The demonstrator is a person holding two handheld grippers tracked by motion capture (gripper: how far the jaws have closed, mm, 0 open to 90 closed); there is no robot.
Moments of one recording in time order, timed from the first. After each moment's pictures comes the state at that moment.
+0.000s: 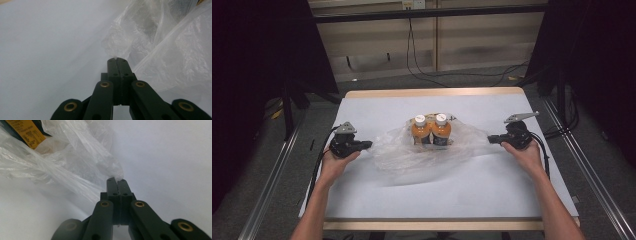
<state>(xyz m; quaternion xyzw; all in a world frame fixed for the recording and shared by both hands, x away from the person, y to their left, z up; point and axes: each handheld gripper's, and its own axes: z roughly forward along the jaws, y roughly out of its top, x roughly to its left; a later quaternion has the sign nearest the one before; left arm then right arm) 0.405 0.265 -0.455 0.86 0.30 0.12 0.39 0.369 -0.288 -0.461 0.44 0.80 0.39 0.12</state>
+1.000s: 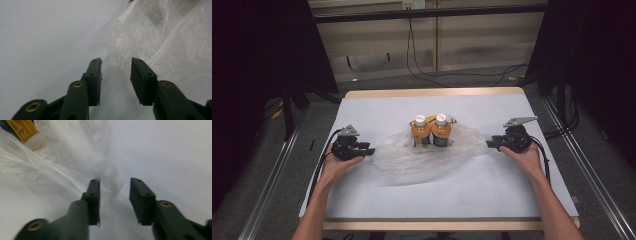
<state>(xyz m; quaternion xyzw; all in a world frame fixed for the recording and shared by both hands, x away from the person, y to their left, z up) 0.402 0.266 -0.461 0.86 0.32 0.11 0.38 0.365 -0.289 -0.472 0.43 0.80 0.39 0.14</state>
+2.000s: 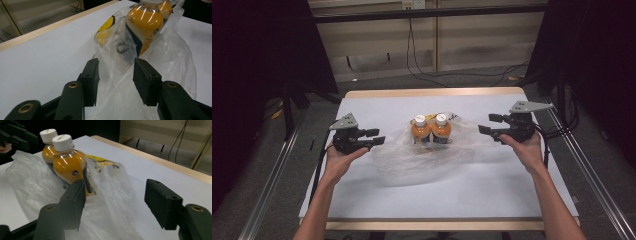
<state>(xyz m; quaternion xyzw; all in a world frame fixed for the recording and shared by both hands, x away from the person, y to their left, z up) 0.382 0.232 -0.403 0.83 0.24 0.11 0.49 0.344 -0.263 -0.389 0.36 0.76 0.51 0.18</state>
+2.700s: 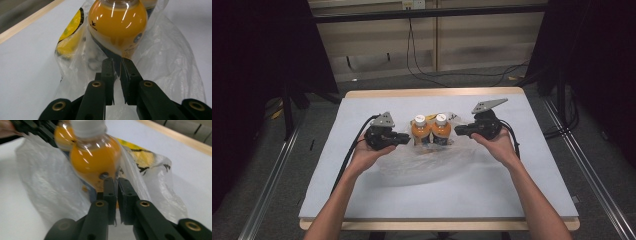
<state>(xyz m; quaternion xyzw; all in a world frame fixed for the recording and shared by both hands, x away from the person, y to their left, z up) 0.399 0.152 -0.412 0.88 0.17 0.07 0.43 0.381 -0.192 -0.405 0.32 0.83 0.45 0.10</state>
